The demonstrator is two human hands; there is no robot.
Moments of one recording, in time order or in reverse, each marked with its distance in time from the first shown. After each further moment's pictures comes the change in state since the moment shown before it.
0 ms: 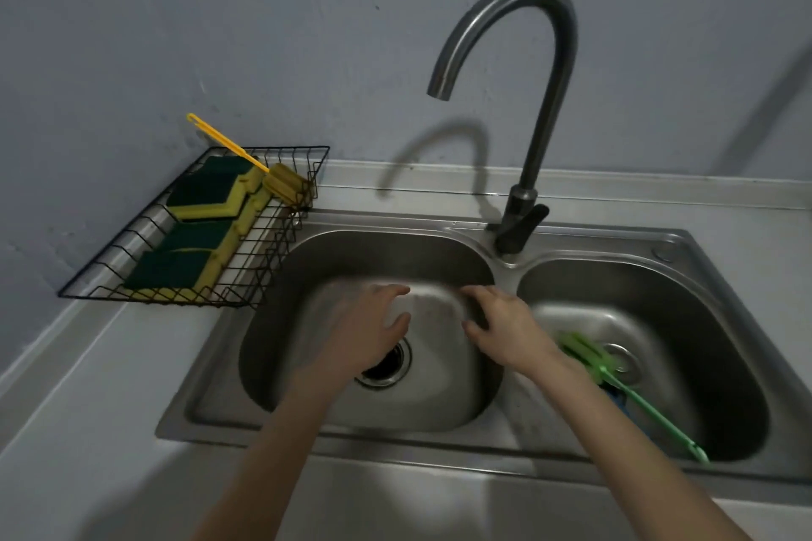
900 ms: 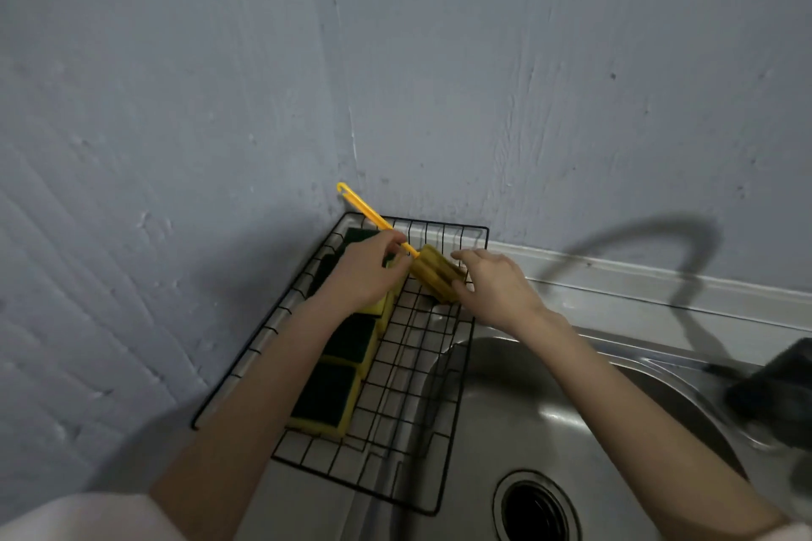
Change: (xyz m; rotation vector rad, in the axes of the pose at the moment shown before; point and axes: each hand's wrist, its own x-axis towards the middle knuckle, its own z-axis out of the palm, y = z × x) left_hand 0.140 -0.176 -0.209 -0.054 0.222 -0.170; right_hand 0.257 -0.212 0.005 -0.127 0.037 -0.231
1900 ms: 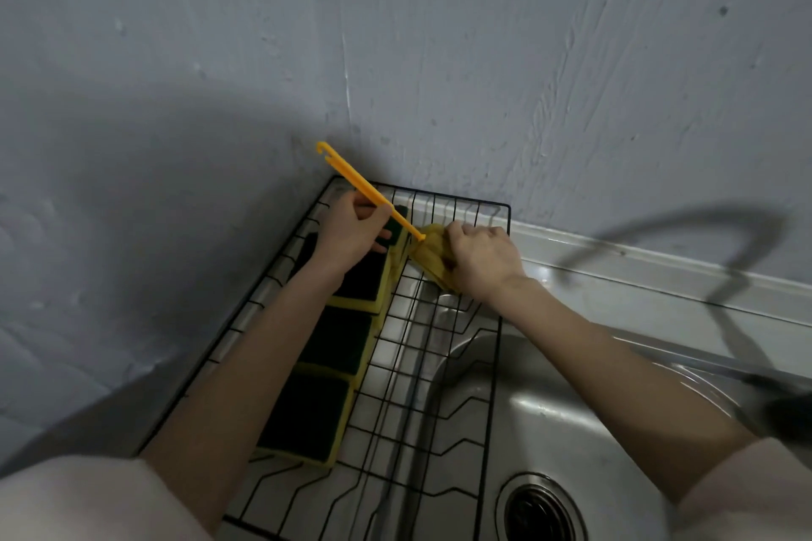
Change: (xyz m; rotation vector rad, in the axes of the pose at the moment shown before) left_hand 0.075 -0.062 0.027 -0.616 0.161 -0.246; right_hand 0.083 0.008 0.052 -0.317 -0.112 0.022
